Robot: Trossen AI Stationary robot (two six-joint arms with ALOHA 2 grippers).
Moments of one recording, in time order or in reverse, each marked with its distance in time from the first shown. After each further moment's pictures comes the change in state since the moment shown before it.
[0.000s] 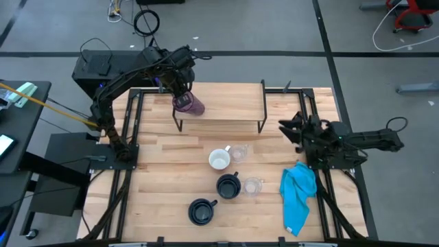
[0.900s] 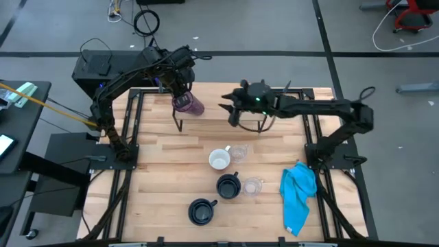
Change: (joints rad) left arm 0.000 -0.001 0.000 0.001 -0.011 0.030; right arm -0.311 1.304 1.013 -0.300 -0.191 -0.414
